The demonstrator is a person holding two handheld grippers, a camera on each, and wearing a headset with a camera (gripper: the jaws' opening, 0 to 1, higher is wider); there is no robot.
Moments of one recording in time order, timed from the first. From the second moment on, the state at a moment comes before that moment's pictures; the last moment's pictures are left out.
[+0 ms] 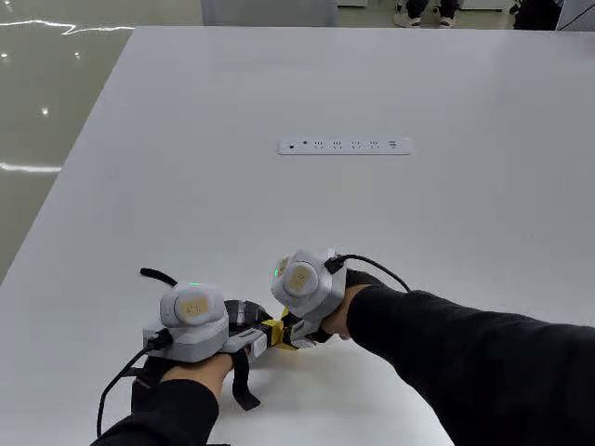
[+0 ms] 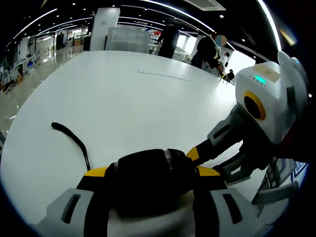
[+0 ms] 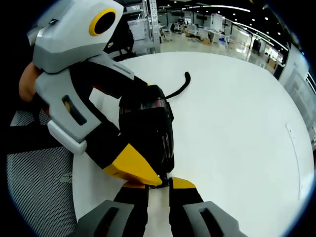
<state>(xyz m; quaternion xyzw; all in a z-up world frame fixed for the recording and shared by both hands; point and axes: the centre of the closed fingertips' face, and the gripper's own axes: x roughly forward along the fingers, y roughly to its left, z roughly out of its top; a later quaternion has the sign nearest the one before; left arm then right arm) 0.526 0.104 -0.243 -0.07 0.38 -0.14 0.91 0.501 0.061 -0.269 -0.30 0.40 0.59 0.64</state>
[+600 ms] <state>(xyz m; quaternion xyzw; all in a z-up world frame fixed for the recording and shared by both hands) 0.524 0.107 -0.233 -0.07 0.38 -0.17 0.91 0.502 0.053 -0.261 -0.30 0.38 0.58 0.65</state>
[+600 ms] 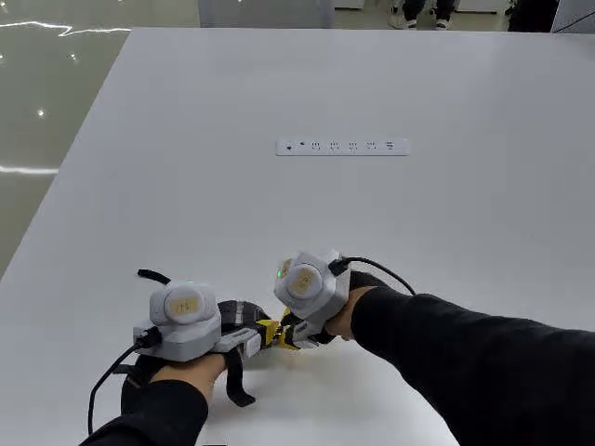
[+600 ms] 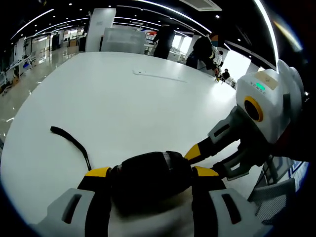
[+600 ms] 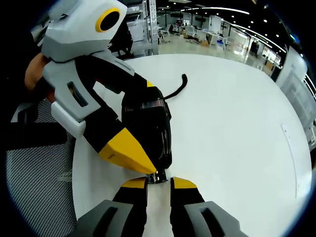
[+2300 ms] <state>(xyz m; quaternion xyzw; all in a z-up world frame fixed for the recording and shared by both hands) 0.485 0.175 -0.204 0.01 0.34 -0.33 0.88 0.480 -0.101 -0.210 -0.17 0.34 0.46 0.80</state>
